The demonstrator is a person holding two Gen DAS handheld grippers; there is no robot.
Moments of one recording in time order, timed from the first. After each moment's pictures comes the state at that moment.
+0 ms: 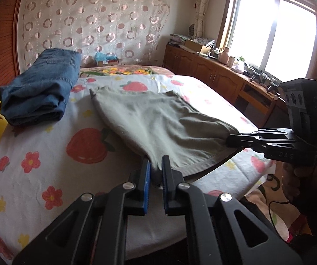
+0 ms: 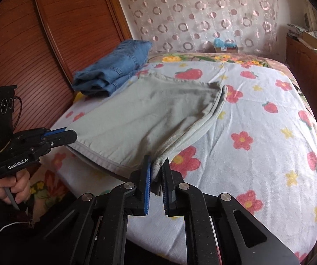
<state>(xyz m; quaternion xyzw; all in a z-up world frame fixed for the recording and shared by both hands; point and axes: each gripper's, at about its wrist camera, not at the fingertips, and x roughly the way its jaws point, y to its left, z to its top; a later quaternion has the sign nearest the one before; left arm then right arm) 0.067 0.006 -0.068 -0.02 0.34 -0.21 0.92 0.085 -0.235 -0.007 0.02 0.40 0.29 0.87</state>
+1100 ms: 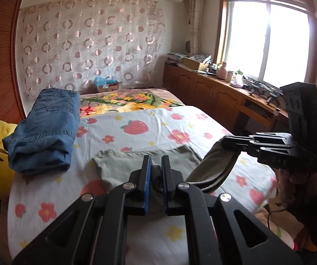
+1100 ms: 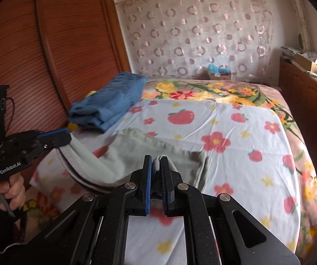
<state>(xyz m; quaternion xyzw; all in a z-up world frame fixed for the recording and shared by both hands) 0.112 0.003 -0.009 0.00 0.28 -0.20 0.94 0.124 -0.229 0.043 0.01 0.33 0.26 0.91</state>
